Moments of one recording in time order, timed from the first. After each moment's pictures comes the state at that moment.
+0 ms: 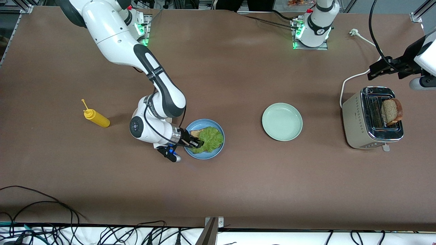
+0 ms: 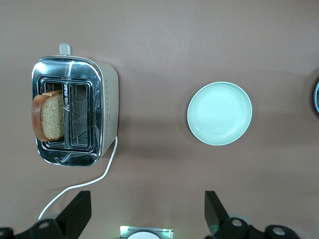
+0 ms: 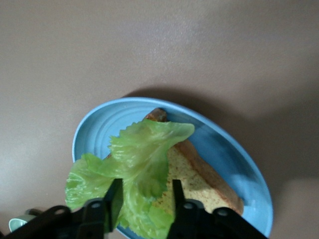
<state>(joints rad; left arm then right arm) -0.02 0.05 0.00 -1.46 -0.02 1.38 -0.10 0.42 0.87 0.08 -1.39 0.61 2.35 0.58</state>
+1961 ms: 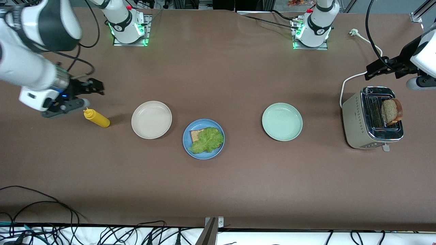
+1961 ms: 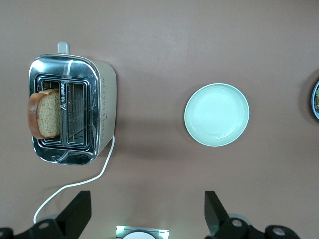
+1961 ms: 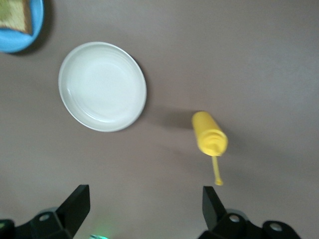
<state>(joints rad) -0.03 0.05 -0.02 -1.46 -0.02 1.38 -0.14 0.17 0.10 -0.09 -1.76 0.02 1.69 -0.29</state>
